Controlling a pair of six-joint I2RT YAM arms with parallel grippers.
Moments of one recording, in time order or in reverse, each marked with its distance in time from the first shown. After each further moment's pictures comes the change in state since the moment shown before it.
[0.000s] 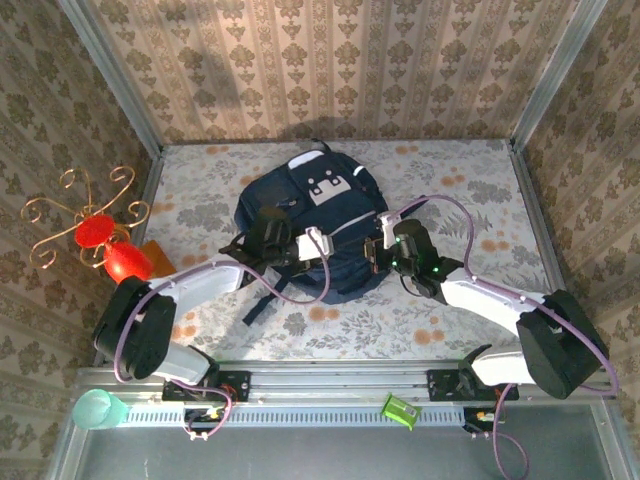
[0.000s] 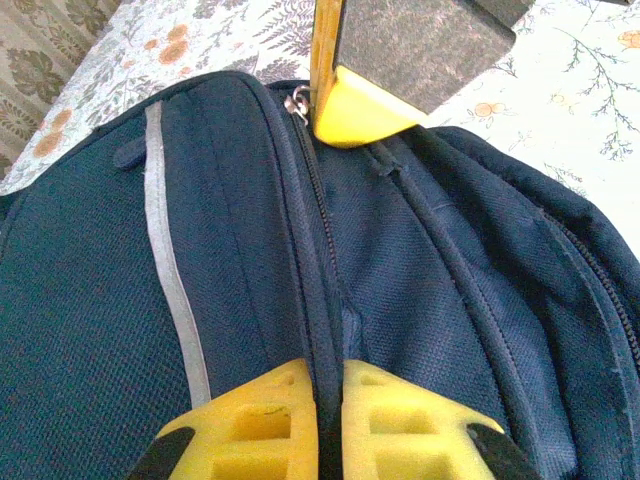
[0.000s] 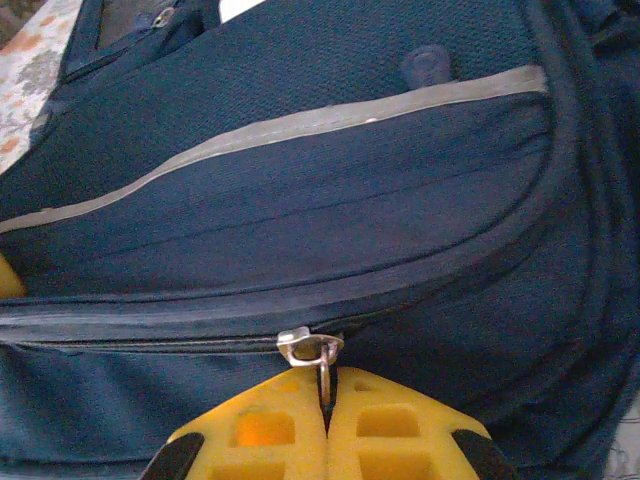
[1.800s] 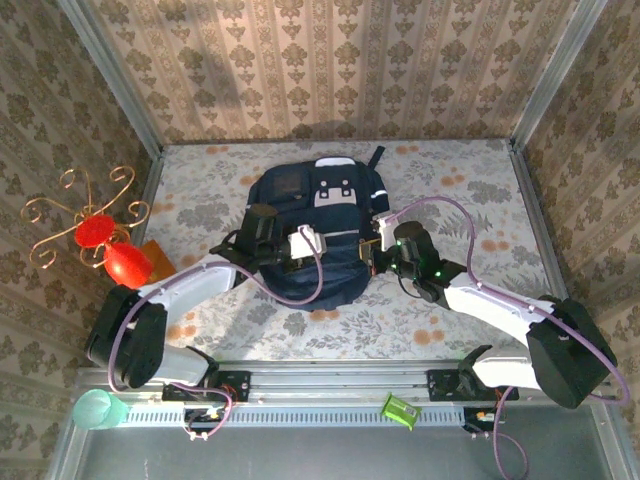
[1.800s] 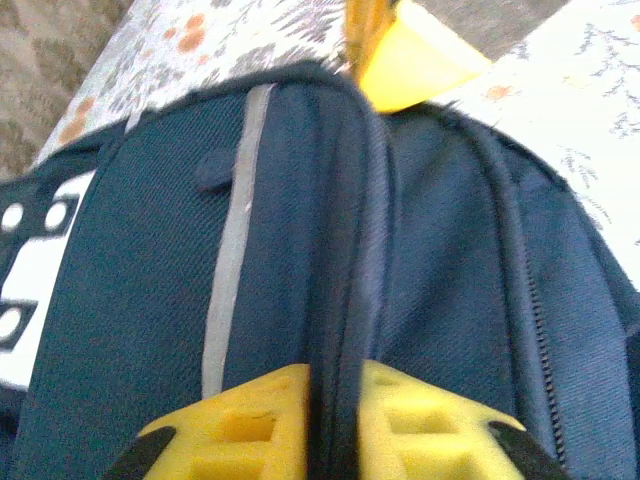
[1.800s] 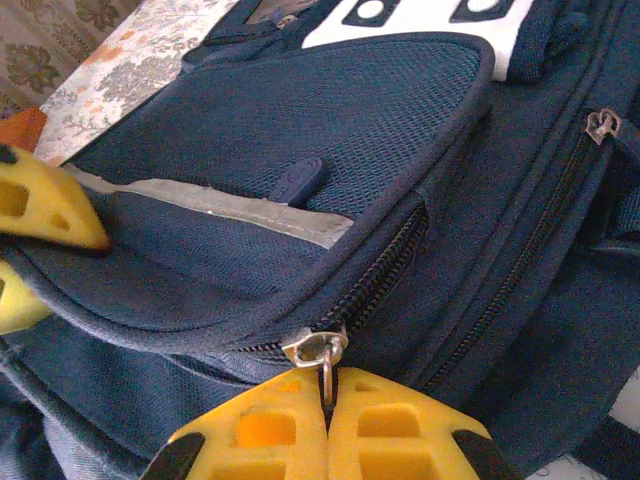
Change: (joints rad) left arm 0.038 -0.054 0.004 -0.076 -0.019 0.025; right arm 0.048 -0.058 -0.021 0.038 -0.067 -0.005
